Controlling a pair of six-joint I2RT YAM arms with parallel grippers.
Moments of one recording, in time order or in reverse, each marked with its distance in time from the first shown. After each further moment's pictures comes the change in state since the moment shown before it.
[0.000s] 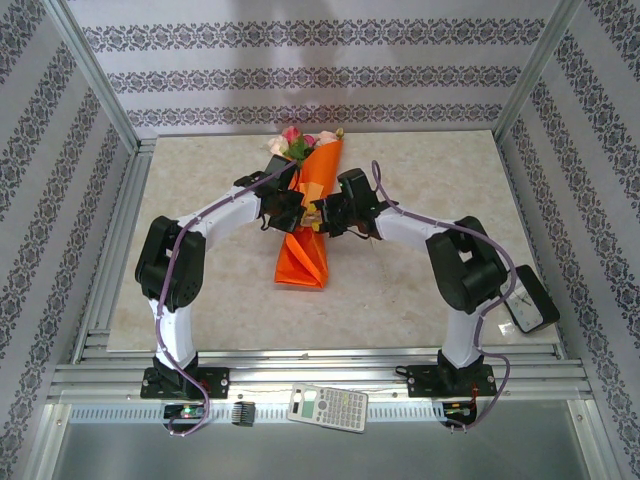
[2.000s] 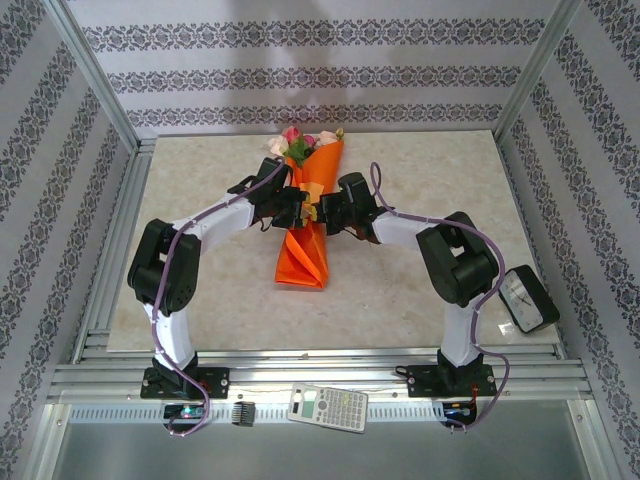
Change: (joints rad) left arm 0.024 -0.048 -0.121 0.244 0.089 -0.189; right arm -0.005 0.056 -0.047 0.216 0.050 0.054
